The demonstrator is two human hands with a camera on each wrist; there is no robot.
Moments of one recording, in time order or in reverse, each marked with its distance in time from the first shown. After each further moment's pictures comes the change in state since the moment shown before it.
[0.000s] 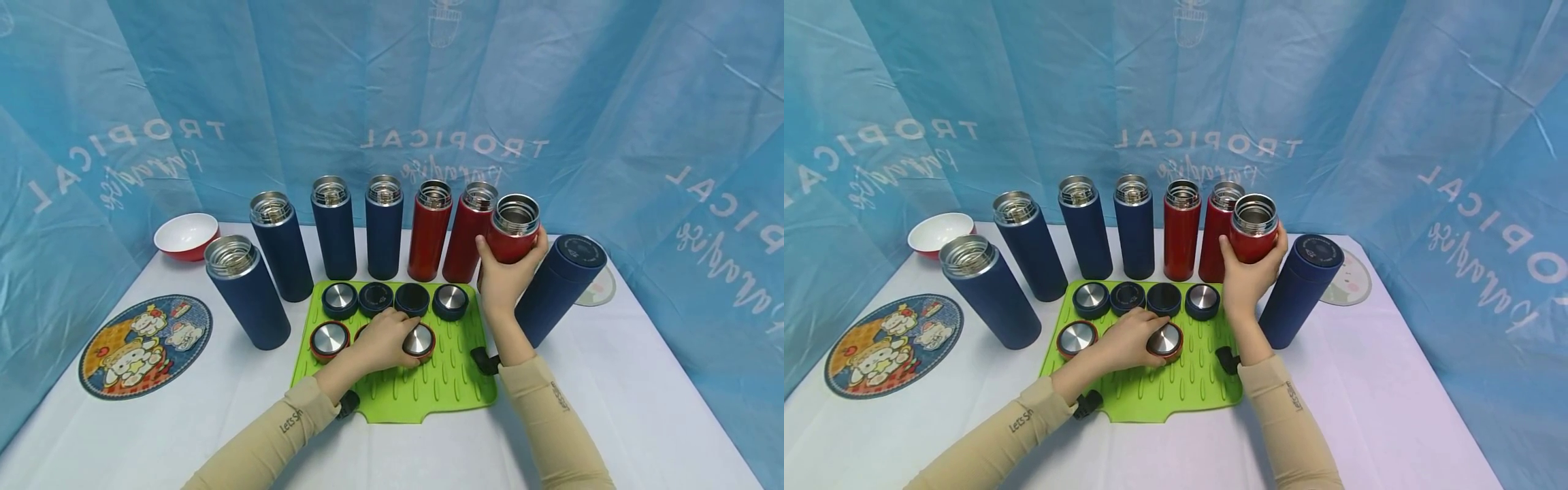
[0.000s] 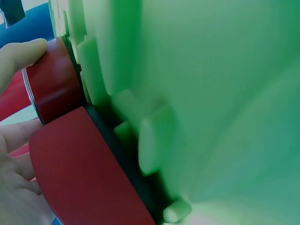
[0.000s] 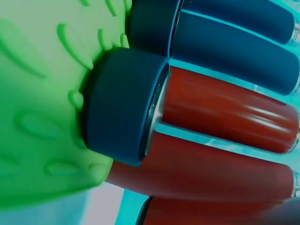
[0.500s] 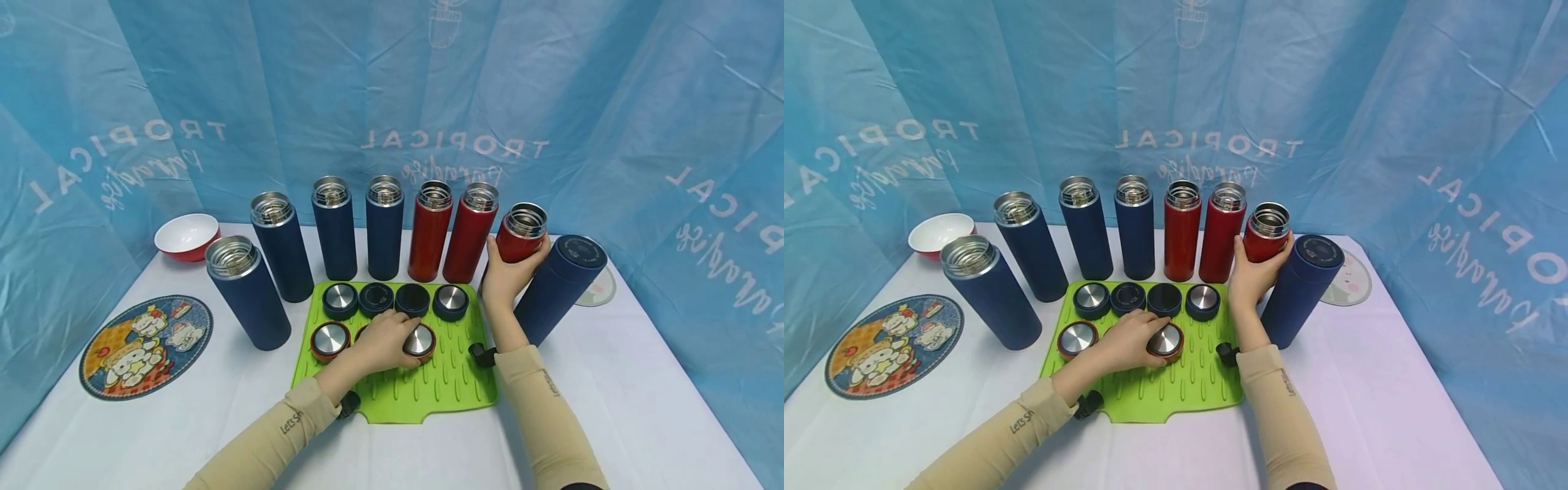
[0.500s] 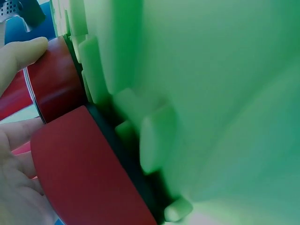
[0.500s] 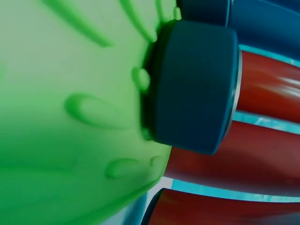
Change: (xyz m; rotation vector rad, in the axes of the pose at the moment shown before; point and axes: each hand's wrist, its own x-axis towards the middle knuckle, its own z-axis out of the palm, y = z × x) left_hand -0.002 0.001 -0.001 0.004 -0.025 -0.011; right_hand 0.010 0.030 0.001 -0.050 0.115 0.155
